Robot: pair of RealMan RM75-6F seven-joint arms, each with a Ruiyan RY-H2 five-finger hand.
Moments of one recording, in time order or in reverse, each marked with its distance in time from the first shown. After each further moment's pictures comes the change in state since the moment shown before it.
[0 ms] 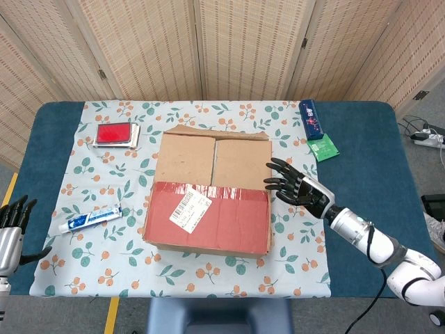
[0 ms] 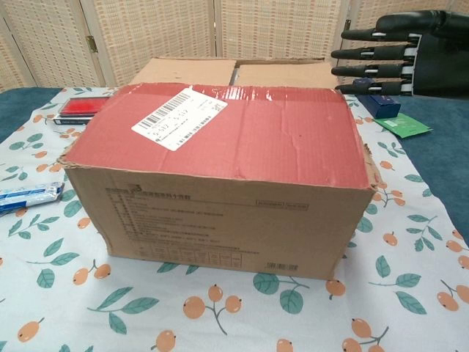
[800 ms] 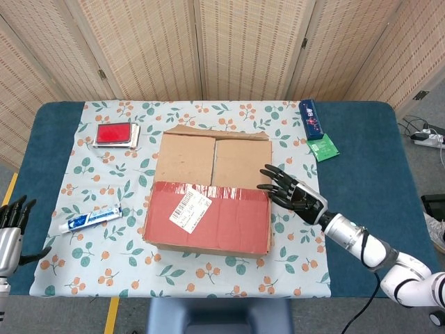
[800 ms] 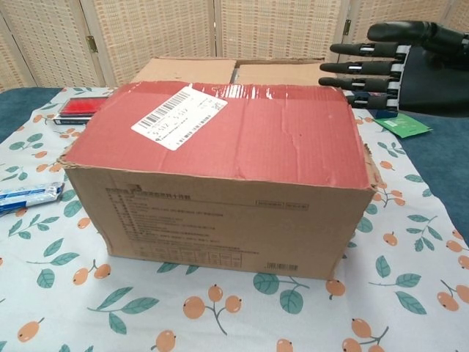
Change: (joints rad) left arm 0.003 -0.001 0.003 -0.002 0.008 0.013 0.004; right arm 0.050 -0.048 -0.107 0.017 0.009 0.107 0.097
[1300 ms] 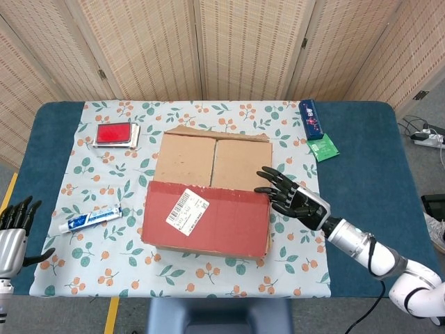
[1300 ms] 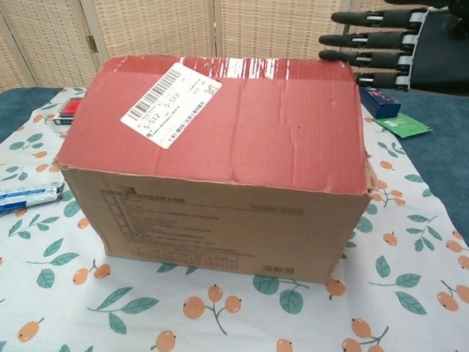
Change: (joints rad) left arm -0.003 -0.005 0.011 -0.009 0.026 0.005 0.016; right arm 0.001 0.088 -0.032 -0.117 -0.018 0.097 -0.046
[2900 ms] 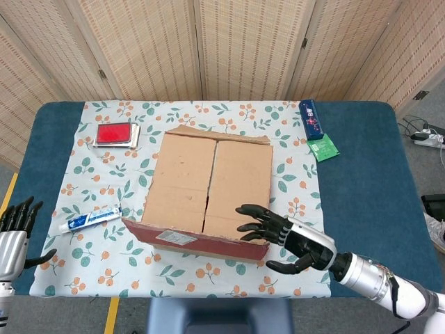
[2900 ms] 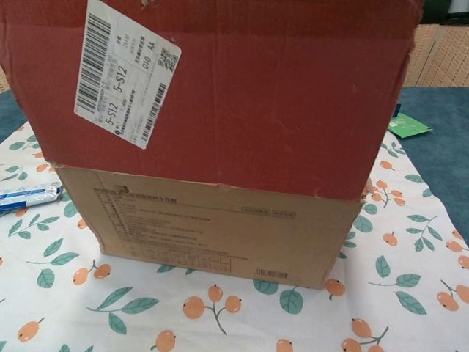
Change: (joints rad) left arm 0.014 0.002 0.009 -0.015 0.036 0.046 0.008; right arm 0.003 0.258 -0.110 -0.359 -0.239 0.190 -0.213
